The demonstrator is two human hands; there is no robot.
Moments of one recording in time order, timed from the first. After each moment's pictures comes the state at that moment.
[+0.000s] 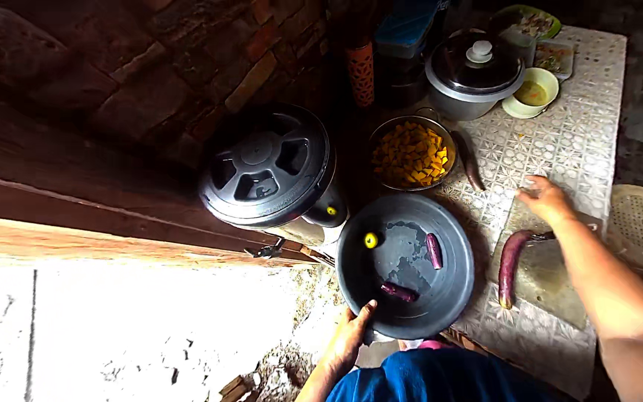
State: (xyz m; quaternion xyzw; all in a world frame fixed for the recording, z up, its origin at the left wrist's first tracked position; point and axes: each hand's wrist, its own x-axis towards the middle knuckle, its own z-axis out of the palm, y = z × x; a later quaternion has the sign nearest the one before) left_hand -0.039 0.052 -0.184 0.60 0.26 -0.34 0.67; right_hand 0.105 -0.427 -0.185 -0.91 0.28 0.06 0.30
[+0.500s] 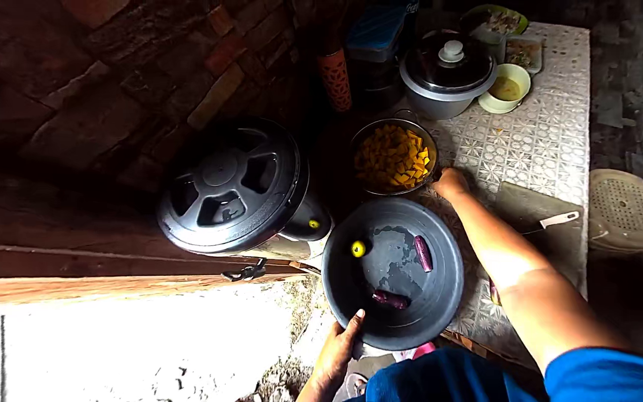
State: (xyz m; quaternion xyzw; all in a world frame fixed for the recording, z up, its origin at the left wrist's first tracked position) left_hand -0.034 0.051 -0.179 0.62 0.28 -0.33 0.65; right_hand 0.199 -0.302 -0.203 -0.91 0.28 0.15 0.25
